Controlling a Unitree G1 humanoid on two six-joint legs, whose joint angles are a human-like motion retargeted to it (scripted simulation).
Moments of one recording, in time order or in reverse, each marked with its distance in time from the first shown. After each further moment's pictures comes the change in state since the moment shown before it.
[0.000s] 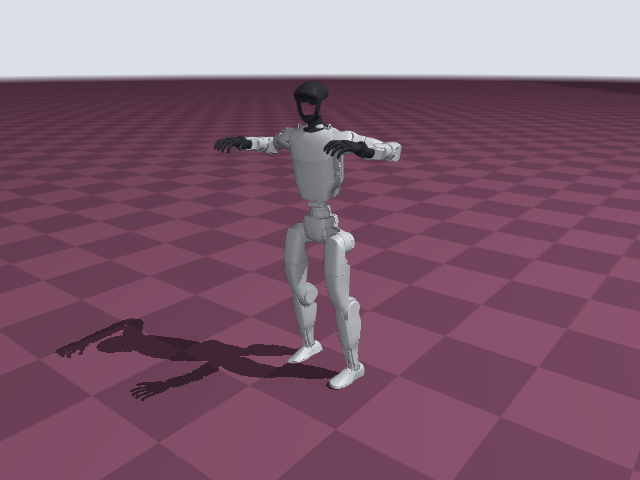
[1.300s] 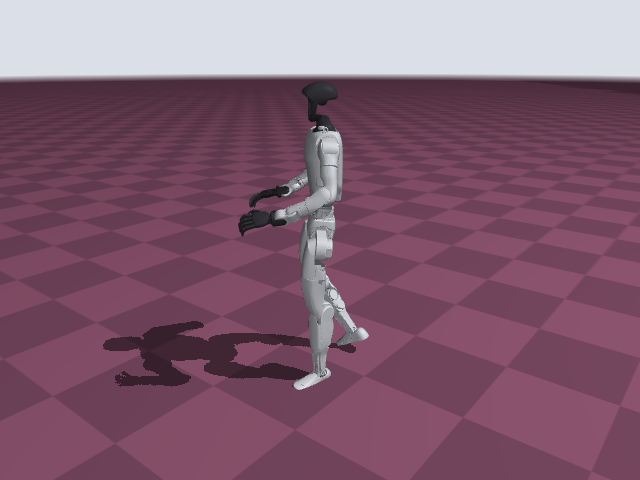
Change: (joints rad) left arm -0.808 -0.695 -1.216 0.851 0.652 0.157 0.237; right arm -0.614 0.585 1.149 0.870 -0.227 0.093 -0.348; waist -0.092 0.022 0.083; left_leg 0.118 0.095 0.689 -0.077 0.054 -0.033; right_leg 0.114 -0.221 -0.438 0.638 0.016 -0.093
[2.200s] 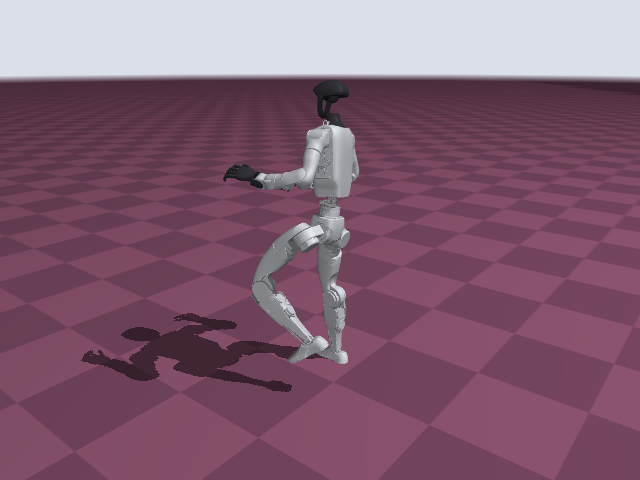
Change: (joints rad) left arm 0.096 0.017 0.307 -0.348 -0.077 0.030 0.046; right arm -0.166 -0.236 -0.055 -0.070 0.003 0.031 0.068; waist 0.041 0.011 0.010; left_leg -0.757 0.016 -0.427 1.609 -0.220 0.027; right_leg -0.193 0.056 0.451 -0.593 0.062 0.092
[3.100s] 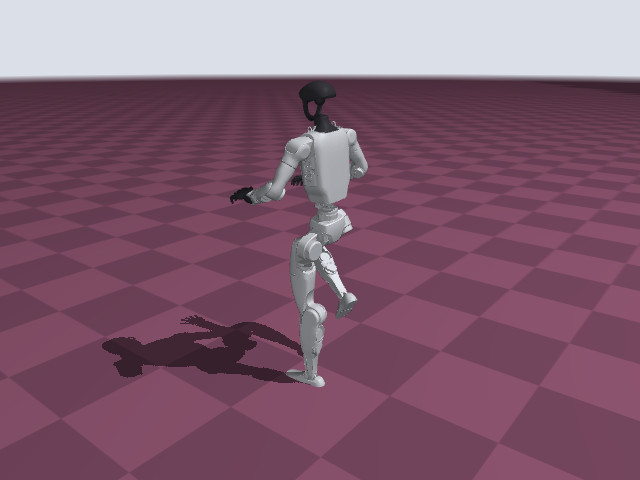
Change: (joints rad) left arm -0.261 0.019 -0.392 0.336 0.141 0.053 -0.091; right arm 0.022 0.118 0.122 -0.039 -0.095 -0.027 -0.015; waist -0.119 0.065 0.007; left_leg 0.770 0.044 -0.042 -1.609 0.236 0.044; right_leg -0.748 0.053 -0.053 1.761 -0.102 -0.200
